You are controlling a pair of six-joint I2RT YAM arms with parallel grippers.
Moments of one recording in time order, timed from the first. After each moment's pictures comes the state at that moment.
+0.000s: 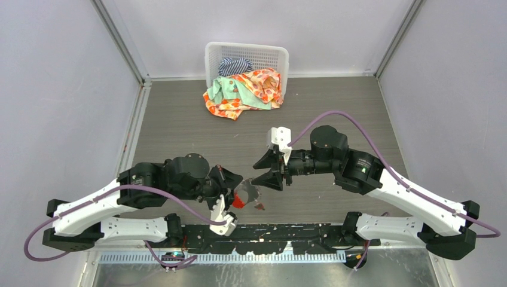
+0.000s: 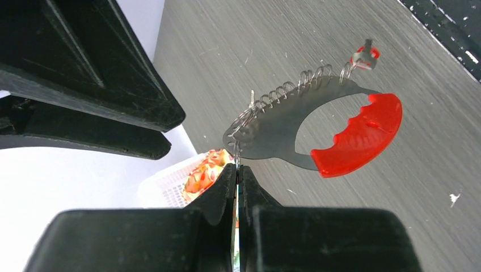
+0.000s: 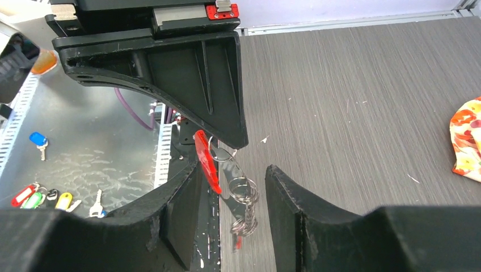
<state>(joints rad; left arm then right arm) -1.31 0.90 1.28 -0.99 0.08 1.30 1.06 1.00 1.18 -0.39 -0.45 -0.06</state>
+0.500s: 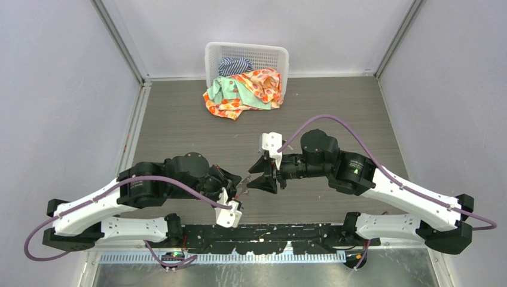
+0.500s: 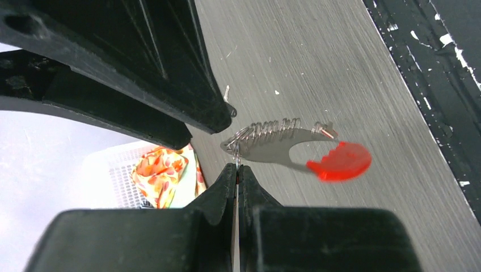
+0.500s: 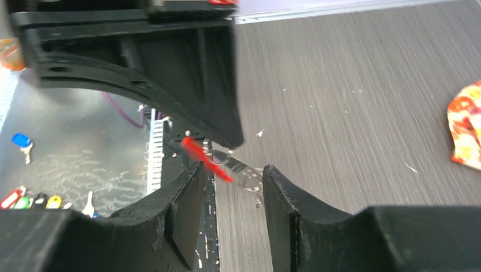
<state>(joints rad) -1.31 0.90 1.29 -0.97 0.04 1.02 1.11 1.04 1.18 -0.39 -0.37 -0.08</state>
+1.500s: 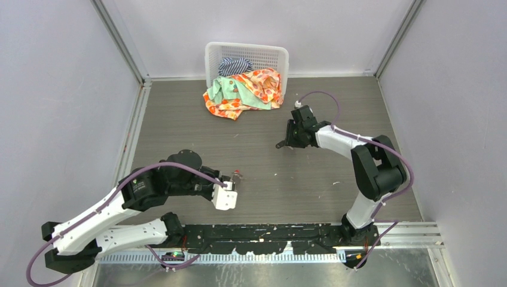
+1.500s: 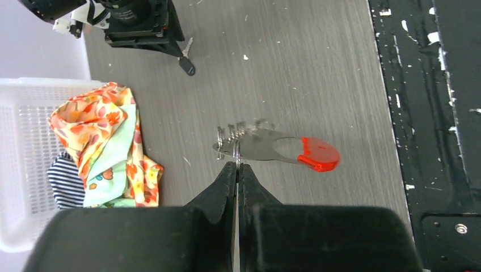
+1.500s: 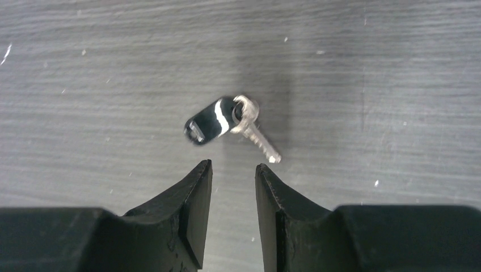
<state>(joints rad) -1.07 0.79 1.09 -0.91 0.15 0.87 0.45 1.71 1.05 -0.28 0.03 0.52</state>
